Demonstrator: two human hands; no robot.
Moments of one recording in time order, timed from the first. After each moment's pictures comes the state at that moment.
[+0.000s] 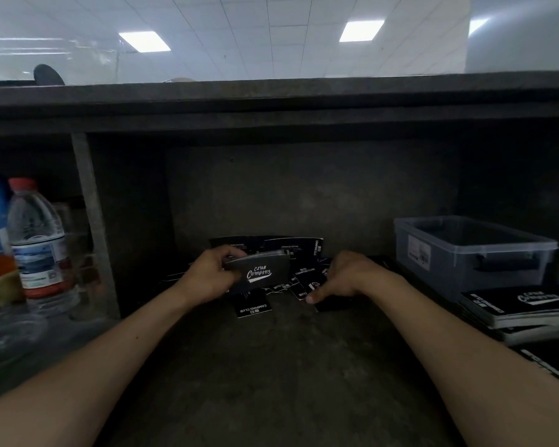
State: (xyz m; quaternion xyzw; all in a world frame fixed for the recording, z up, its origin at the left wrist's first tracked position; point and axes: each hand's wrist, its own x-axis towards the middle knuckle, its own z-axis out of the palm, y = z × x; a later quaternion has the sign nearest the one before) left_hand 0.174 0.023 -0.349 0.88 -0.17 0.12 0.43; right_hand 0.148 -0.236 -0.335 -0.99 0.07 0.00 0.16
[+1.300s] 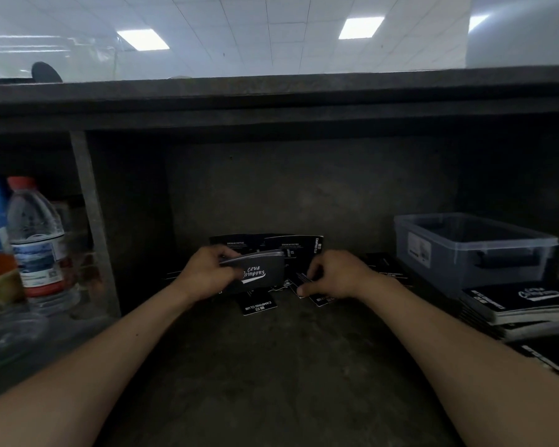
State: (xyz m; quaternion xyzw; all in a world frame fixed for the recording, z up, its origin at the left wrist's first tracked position) left_hand 0.169 0.022 -0.343 0.88 -0.11 0.12 0.44; right_hand 0.150 -0.231 -0.346 -0.98 -0.05 -0.08 0.15
